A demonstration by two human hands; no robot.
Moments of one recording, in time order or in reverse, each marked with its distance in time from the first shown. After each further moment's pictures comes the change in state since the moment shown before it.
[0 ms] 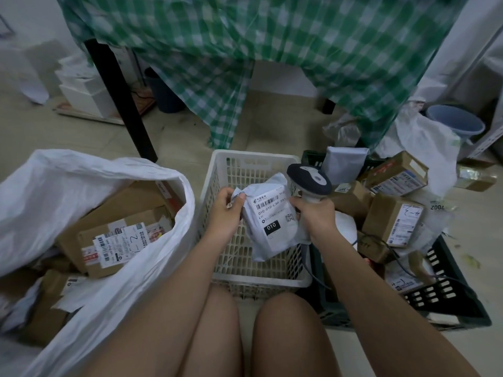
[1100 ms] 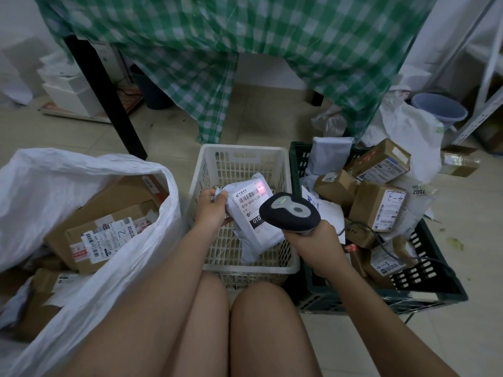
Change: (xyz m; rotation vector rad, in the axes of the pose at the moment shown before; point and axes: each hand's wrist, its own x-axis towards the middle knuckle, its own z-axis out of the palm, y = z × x) left_hand 0.003 -0.006 0.012 -0.079 0.099 -0.234; right_hand -0.068 0.024 -0.059 -0.402 -0.194 -0.189
